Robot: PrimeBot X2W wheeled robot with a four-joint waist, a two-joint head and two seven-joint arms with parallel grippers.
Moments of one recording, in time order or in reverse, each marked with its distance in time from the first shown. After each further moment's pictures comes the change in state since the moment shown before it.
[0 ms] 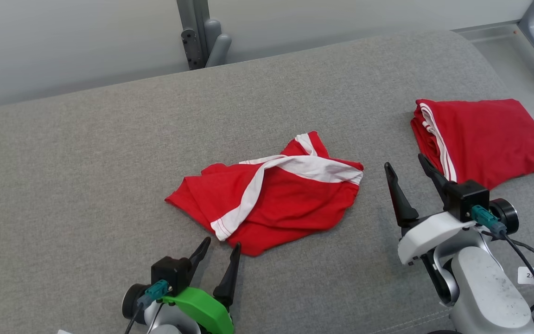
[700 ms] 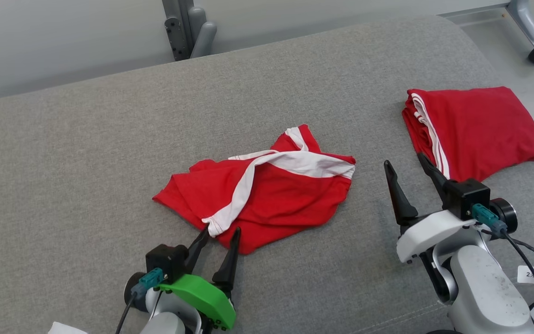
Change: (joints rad) left arm -0.028 0.000 -0.005 -0.025 -0.075 -0.005 0.000; right arm -0.004 0.009 -0.006 0.002 0.011 0.000 0.000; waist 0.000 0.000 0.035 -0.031
